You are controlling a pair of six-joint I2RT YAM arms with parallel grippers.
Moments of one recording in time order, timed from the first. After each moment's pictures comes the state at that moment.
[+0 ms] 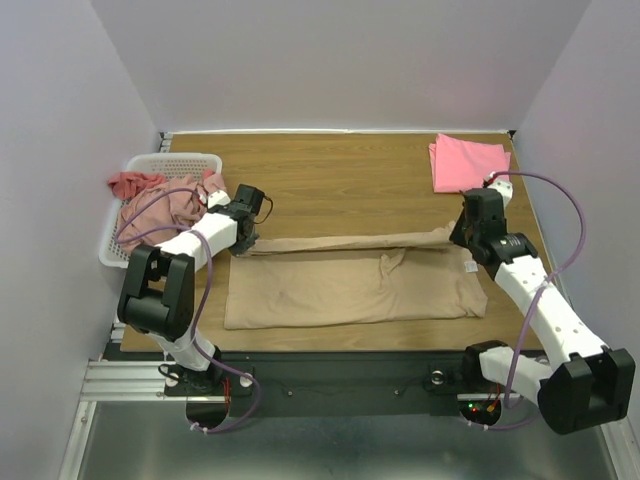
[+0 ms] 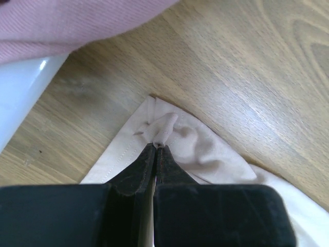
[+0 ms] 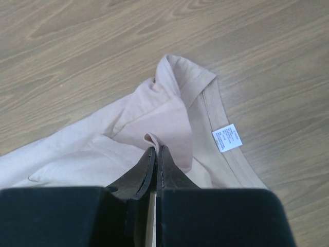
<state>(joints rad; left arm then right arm) -0.30 1.60 0.99 -0.57 -0.46 -0.93 0.20 1.08 0.87 -0.51 0.39 0.47</state>
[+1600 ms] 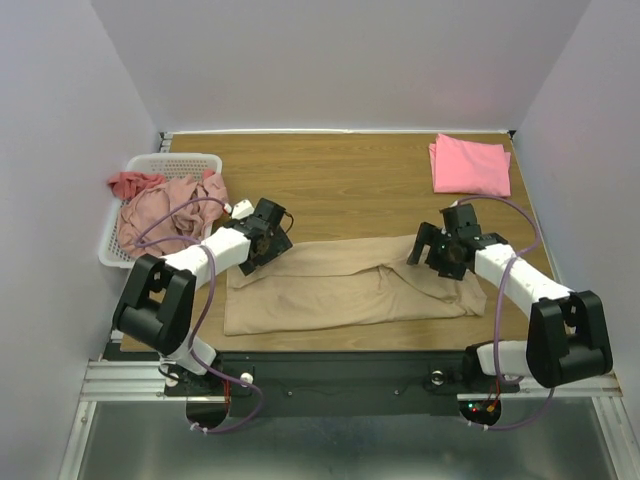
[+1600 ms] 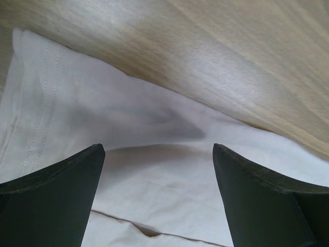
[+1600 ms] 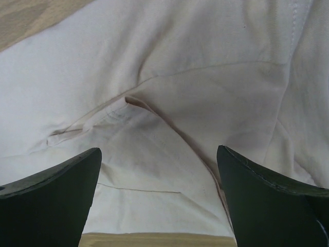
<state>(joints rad) -0.48 1.52 0.91 -0.50 -0.34 -0.98 0.20 1.30 0.75 -0.49 -0.03 0.56</state>
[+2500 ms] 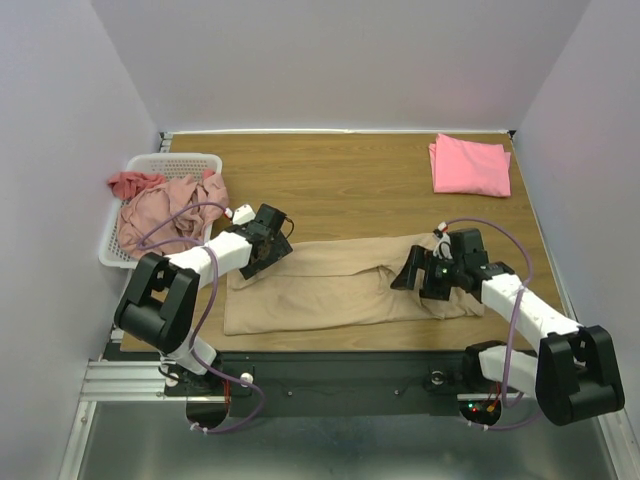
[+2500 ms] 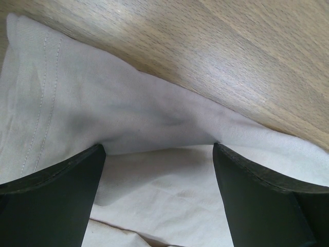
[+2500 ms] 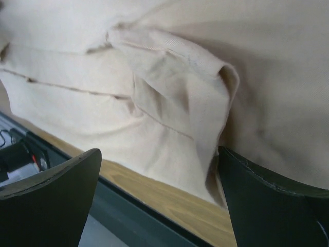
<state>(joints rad) -0.48 1.55 0.84 -0.43 -0.34 -0.98 0.20 1.12 0.52 -0.36 -0.49 0.49</state>
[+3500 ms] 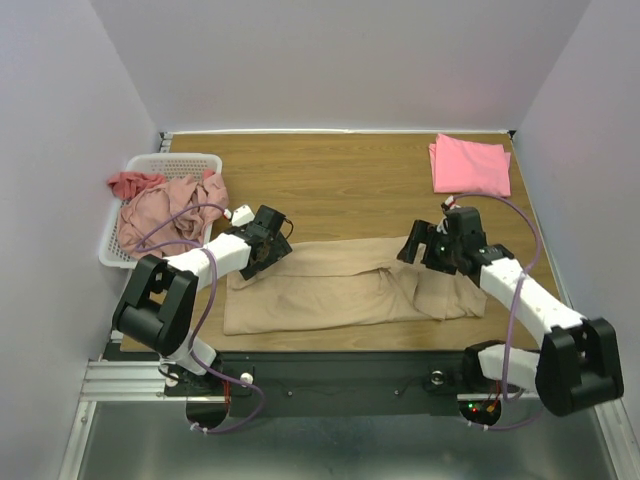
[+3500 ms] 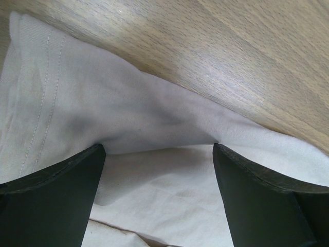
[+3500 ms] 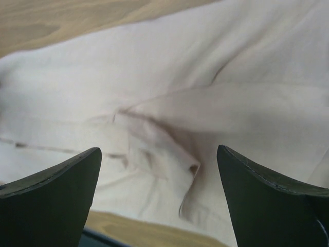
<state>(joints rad) -0.48 1.53 0.82 -0.41 -0.35 -0.99 0.24 1.09 0.65 -0.36 -0.23 0.50</state>
